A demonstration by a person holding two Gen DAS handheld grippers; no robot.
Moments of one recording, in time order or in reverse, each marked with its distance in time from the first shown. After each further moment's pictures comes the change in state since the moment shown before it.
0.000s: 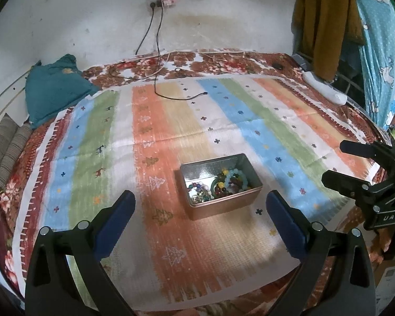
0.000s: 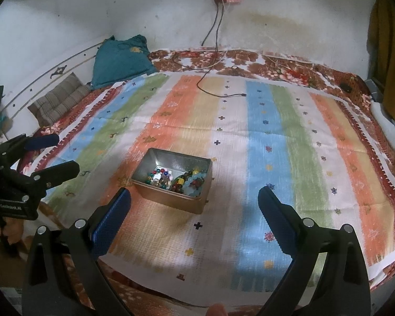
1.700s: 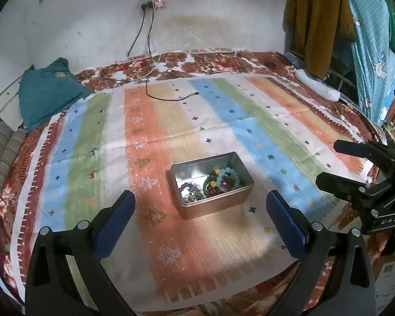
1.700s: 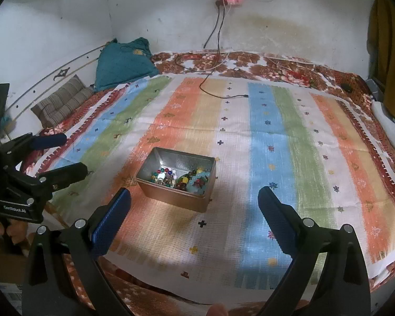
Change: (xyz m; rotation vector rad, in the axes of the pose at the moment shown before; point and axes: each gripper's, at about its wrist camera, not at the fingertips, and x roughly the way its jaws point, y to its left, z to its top) left arm -0.002 -0.007 -0.004 0.026 -0.007 -0.029; right arm -0.008 -0.001 -0.007 0.012 -0.018 0.023
